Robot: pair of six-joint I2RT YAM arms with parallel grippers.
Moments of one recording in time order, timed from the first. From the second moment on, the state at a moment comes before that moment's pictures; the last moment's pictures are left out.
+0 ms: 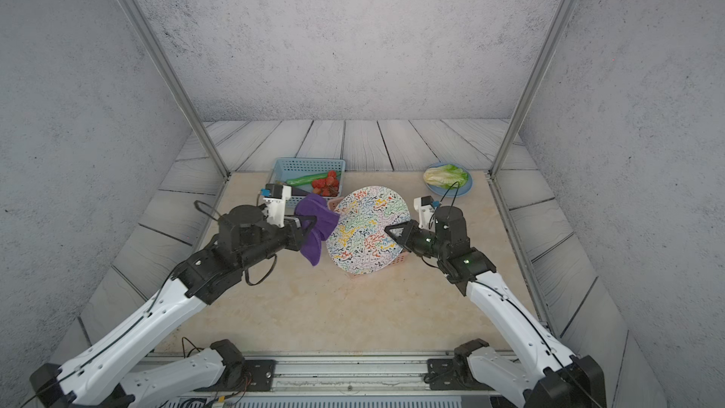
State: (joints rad) left arm -0.71 1.06 1.04 -0.38 0.06 -0.48; right arm 0.39 1.03 0.80 -0.12 -0.57 0.97
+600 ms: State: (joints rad) left arm -0.67 1.28 1.28 -0.51 0.03 -0.37; right arm 0.63 0.97 0.78 0.00 -0.51 1.01
